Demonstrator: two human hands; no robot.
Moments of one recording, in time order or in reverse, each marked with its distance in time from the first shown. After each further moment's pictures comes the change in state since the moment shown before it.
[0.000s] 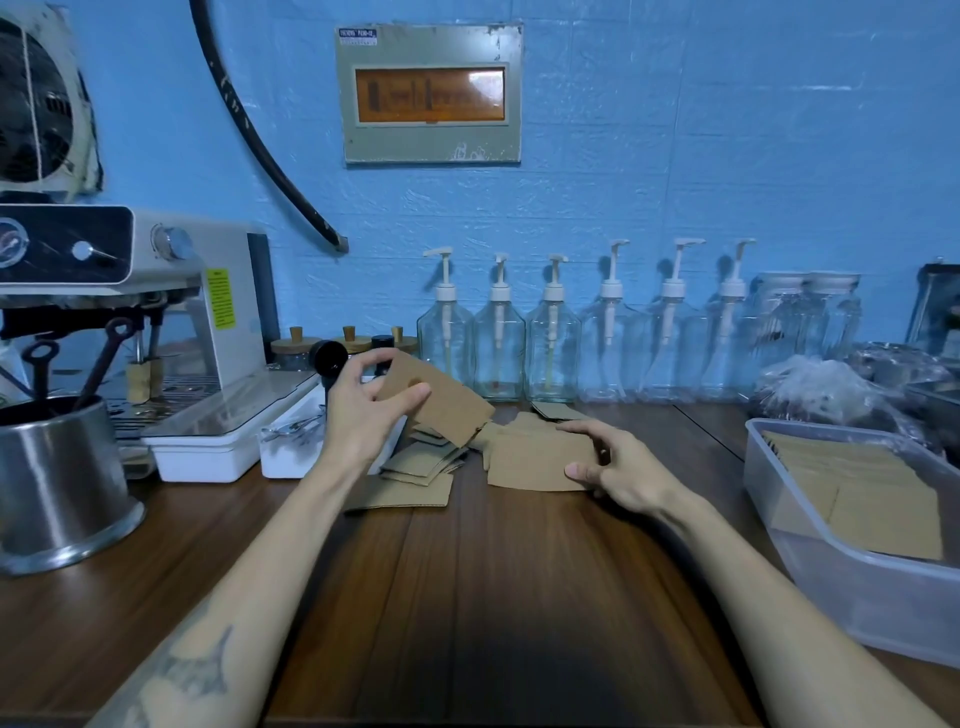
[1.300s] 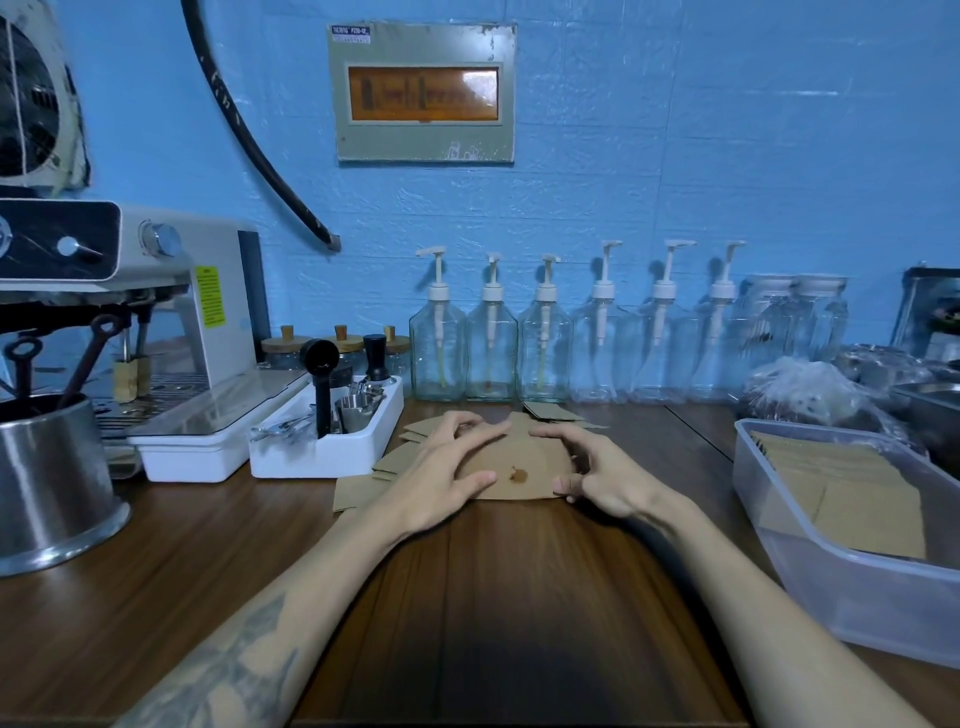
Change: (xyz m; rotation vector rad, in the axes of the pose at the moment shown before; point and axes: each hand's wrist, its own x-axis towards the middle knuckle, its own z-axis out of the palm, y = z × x) left_hand -0.029 -0.049 0.039 0.734 -0.599 0.314; right_hand -0.008 -0.019 0.008 0.082 -0.160 -0.026
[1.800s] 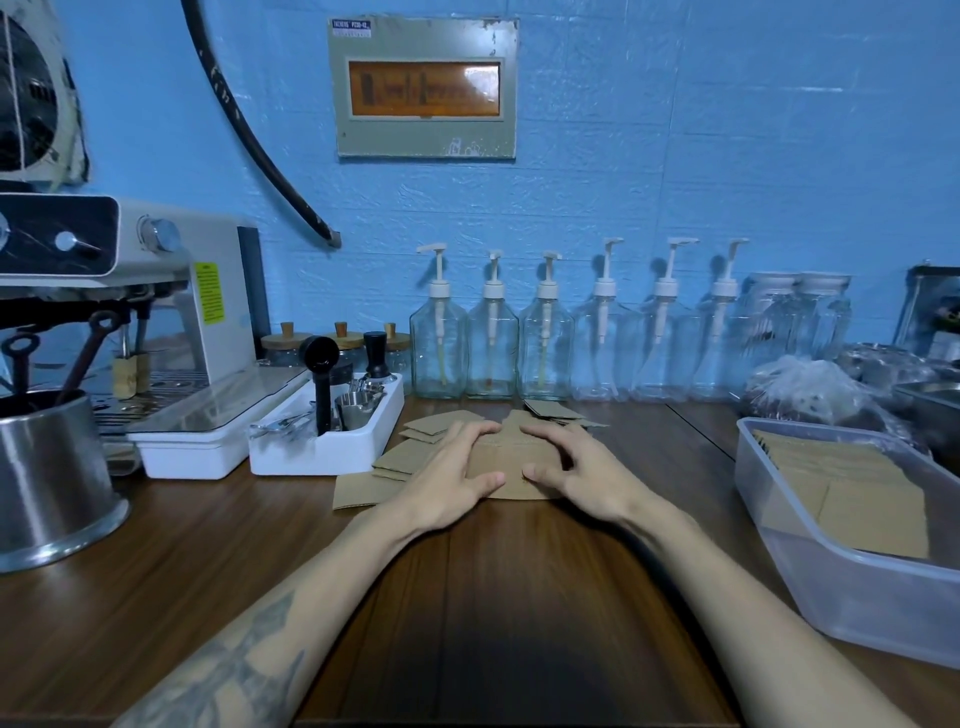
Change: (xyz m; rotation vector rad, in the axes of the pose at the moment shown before) left_hand 0.004 0.010 0.011 -0.133 -0.027 -0.167; right_hand 0.002 -0.005 0.015 -0.283 0.093 -0.045
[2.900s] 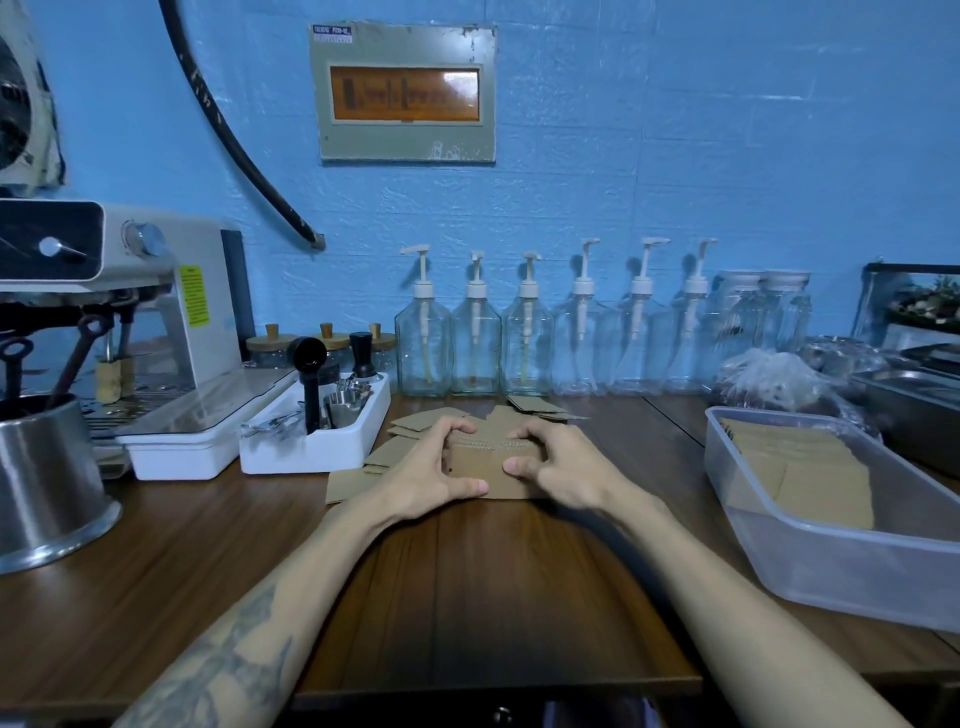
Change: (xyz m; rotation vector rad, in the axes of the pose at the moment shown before) left_hand -0.009 0.000 -0.013 -0.170 -0.069 -0.045; right_hand -0.015 -0.031 -0.005 -0.125 0.042 0.046
